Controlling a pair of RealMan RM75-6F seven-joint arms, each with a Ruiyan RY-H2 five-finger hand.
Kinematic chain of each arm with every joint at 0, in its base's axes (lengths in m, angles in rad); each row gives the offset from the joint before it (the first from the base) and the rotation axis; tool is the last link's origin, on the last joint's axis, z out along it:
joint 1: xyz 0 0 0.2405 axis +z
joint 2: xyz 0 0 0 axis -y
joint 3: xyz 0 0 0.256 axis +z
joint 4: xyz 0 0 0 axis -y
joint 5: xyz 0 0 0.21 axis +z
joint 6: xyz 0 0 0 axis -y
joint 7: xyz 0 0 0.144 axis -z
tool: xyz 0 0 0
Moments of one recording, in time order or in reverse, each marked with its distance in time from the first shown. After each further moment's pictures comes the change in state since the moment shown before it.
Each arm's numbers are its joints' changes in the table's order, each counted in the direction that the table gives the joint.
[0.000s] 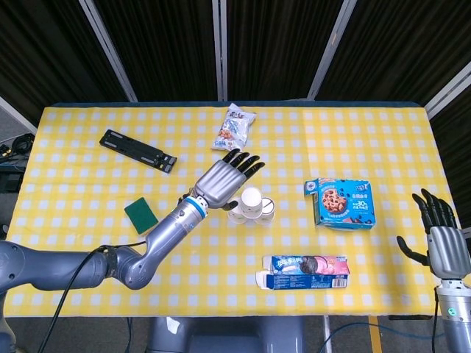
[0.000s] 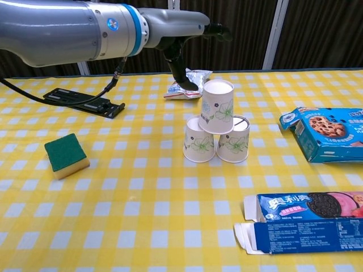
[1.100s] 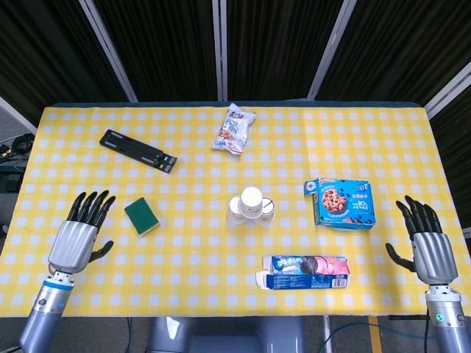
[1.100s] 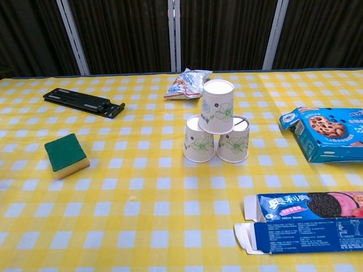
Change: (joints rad) left arm 0.838 -0.086 0.416 0.000 0.634 -0.777 0.207; right arm -0.006 0.009 -0.038 0.061 -0.043 -0.011 0.134
